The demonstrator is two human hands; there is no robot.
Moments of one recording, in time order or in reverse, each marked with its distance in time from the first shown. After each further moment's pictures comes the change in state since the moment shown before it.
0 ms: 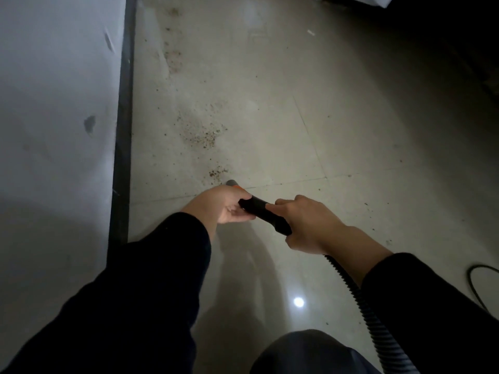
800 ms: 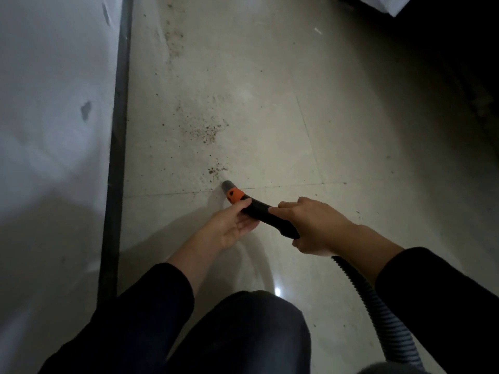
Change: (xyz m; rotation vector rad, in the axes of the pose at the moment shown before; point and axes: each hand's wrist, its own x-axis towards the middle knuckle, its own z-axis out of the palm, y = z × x) left_hand 0.015 -0.040 -0.005 -0.593 -0.142 0.040; right_hand 0.016 0.000 -0.027 -0.084 -0.125 -0.070
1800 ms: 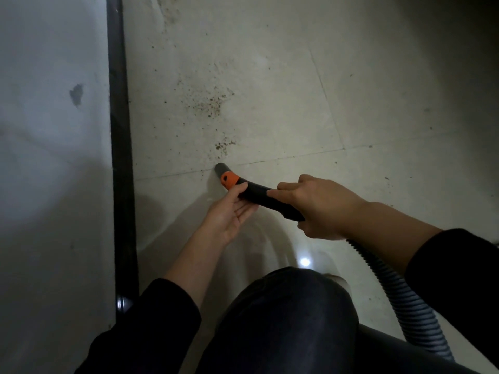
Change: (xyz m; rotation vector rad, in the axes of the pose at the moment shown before) left_hand -0.011 -0.021 -0.012 -0.037 0.112 0.142; right_hand 0.003 0.003 0.019 -0.029 -0.003 -0.100
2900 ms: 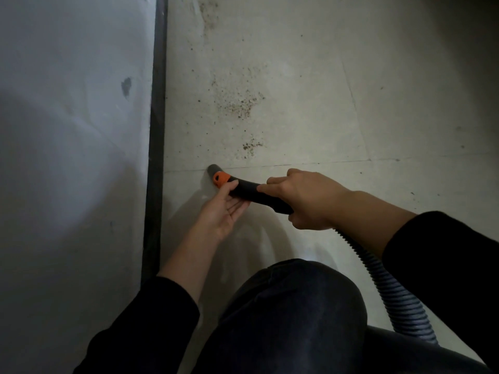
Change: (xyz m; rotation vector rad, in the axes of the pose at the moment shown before) left_hand -0.012 0.028 -0.047 -0.082 0.102 0.078; right_hand 0.045 -0.040 -0.020 -0.041 0.023 -0.136
